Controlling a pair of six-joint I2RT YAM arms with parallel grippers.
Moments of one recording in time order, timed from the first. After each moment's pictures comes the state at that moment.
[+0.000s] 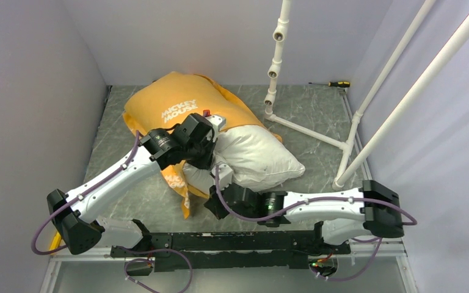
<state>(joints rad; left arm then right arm) -0.82 1.31 1.35 -0.94 -0.07 -0.31 1.38 1.37 0.80 0.05 0.29 0.61</state>
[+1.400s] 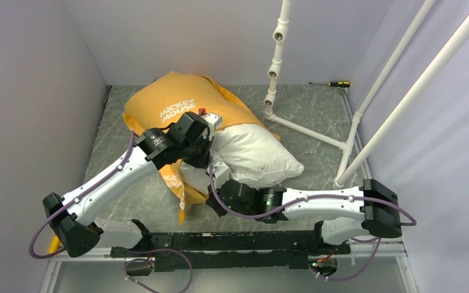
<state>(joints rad) -0.79 1.29 1.35 -0.95 -0.05 -0.31 1.37 1.37 0.87 -0.06 0.30 0.52</state>
